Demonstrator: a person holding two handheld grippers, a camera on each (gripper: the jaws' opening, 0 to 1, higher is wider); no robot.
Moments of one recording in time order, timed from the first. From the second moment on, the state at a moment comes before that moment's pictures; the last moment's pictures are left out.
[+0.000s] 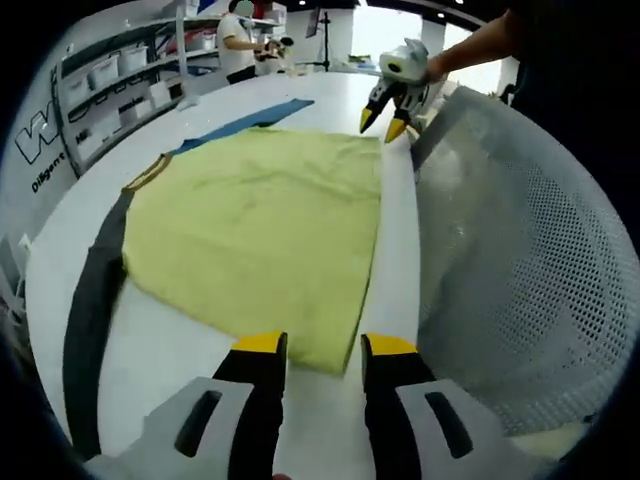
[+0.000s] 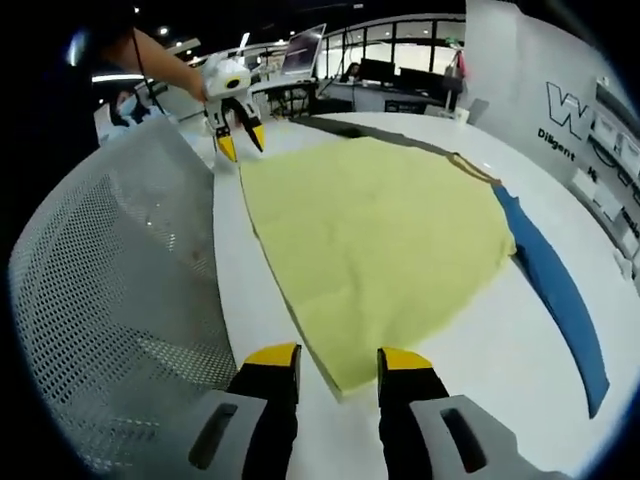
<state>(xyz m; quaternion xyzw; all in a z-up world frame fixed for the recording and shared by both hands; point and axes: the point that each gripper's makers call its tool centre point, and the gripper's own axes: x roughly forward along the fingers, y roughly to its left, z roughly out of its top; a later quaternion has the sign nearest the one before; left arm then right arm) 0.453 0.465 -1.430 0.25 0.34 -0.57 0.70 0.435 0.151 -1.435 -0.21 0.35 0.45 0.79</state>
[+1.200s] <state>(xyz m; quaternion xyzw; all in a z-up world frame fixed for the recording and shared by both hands) 0.435 0.469 -1.443 0.24 0.42 -0.53 0.69 0.411 0.143 -1.450 -0.31 0.36 0.47 0.74</state>
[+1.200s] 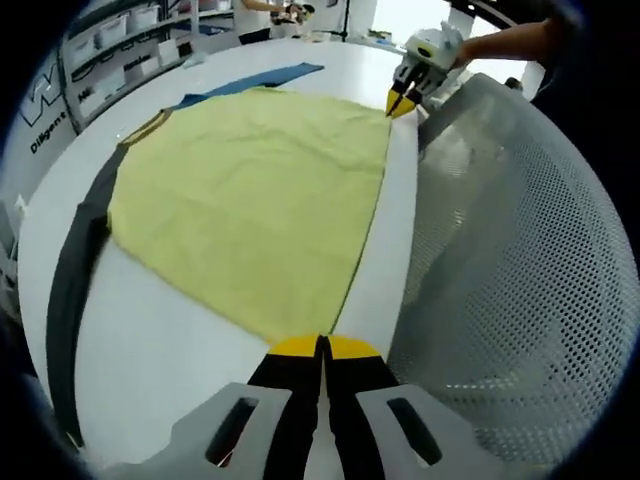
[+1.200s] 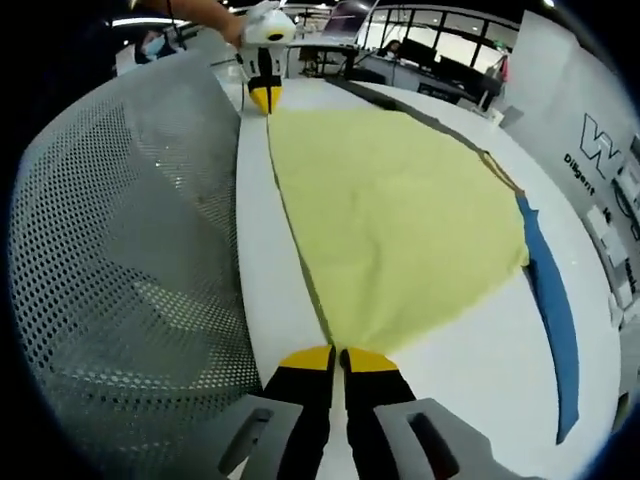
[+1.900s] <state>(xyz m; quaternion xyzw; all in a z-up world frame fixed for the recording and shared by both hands) 0.463 0.478 -1.421 0.17 0.37 -0.49 0.77 0.417 0.147 -1.424 -0.20 0.35 0.43 0.81</state>
